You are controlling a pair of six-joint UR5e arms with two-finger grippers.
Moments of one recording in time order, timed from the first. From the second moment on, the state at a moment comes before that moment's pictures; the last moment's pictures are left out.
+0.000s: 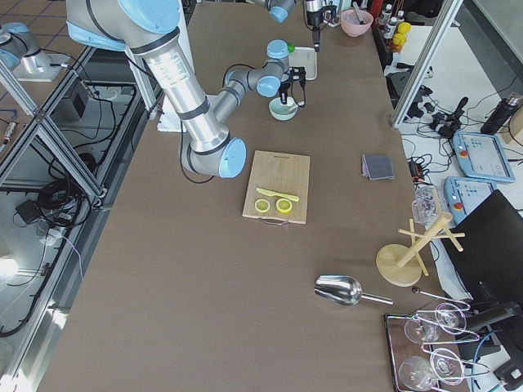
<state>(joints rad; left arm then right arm) -0.97 -2.02 -1.70 -1.90 -2.15 -0.90 0.51 -0.85 1.60 -1.29 1.87 1.23</state>
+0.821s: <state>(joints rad) -1.05 -2.02 -1.73 -1.83 -2.08 -0.80 0.61 -0.88 1.63 -1.30 2.00 1.17</state>
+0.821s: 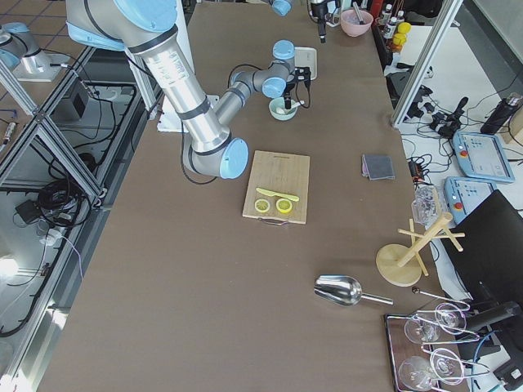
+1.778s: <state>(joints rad) -1.32 -1.67 -1.77 -1.80 -2.15 -0.53 1.20 -1.34 1.66 -1.34 2.31 0.55</state>
